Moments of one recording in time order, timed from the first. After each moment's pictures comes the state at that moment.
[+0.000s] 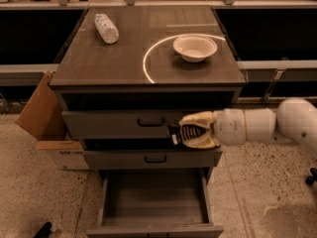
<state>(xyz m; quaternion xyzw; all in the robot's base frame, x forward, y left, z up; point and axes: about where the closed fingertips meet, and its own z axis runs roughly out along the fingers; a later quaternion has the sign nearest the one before) 0.508 -0.097 0.751 -0.76 0.29 0.08 0.58</state>
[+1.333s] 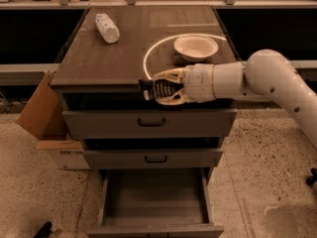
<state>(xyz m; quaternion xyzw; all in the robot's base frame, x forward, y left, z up) 0.591 -0.018 0.849 -0.75 0.31 0.02 0.58</state>
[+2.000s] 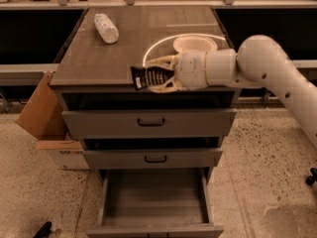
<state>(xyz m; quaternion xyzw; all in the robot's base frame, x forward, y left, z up) 0.606 -0.002 0.876 -0.75 0.30 0.03 0.59</state>
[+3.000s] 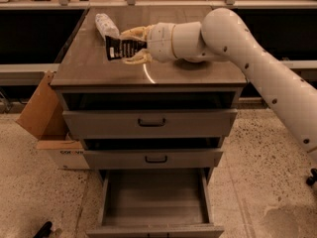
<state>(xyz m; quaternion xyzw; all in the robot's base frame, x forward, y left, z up) 0.674 0.069 0.925 -0.71 0.36 0.05 0.61</state>
